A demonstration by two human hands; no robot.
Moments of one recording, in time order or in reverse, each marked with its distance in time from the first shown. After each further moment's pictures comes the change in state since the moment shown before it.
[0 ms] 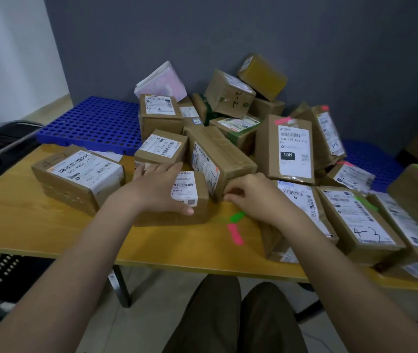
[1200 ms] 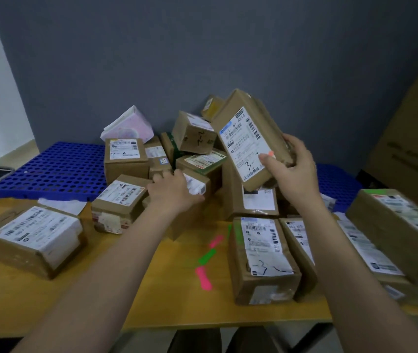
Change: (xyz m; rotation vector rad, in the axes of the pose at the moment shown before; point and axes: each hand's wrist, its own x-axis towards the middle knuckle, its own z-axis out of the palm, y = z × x) left_hand 0.093 0.095 -0.029 0.008 0.250 -0.203; right_hand 0.005 0.100 -0.090 0.598 0.771 0.276
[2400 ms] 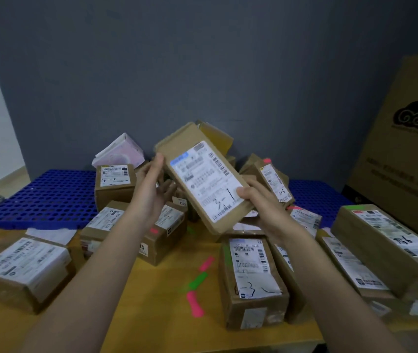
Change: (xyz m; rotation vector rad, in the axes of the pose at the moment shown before) left_hand 0.007 -0.011 -0.030 -1.863 -0.016 0.106; right_hand -0.020 -0.016 -0.001 0.417 -0.514 0.294
